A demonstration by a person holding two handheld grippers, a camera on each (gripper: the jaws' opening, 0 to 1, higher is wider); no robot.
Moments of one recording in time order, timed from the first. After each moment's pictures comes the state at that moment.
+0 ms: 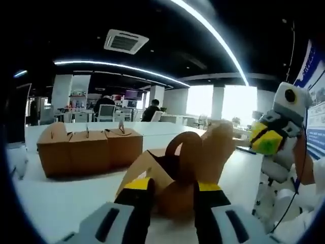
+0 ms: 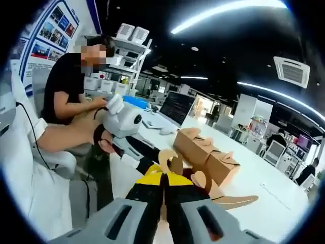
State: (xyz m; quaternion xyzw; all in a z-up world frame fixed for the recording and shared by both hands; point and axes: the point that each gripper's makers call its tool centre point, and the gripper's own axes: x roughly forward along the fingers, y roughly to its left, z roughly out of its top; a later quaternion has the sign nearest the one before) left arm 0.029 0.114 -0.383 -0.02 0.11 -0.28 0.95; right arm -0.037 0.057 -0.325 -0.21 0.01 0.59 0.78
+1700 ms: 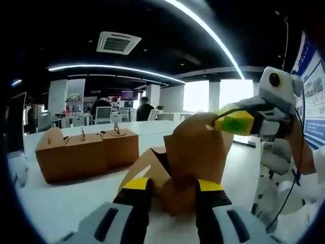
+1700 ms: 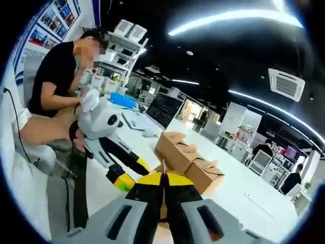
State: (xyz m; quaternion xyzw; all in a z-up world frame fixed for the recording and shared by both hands) left arm 0.026 0.108 -0.387 0.00 0.11 -0.29 0.95; right arm -0.006 0.070 -0.306 -0.24 -0.04 0.54 0.80
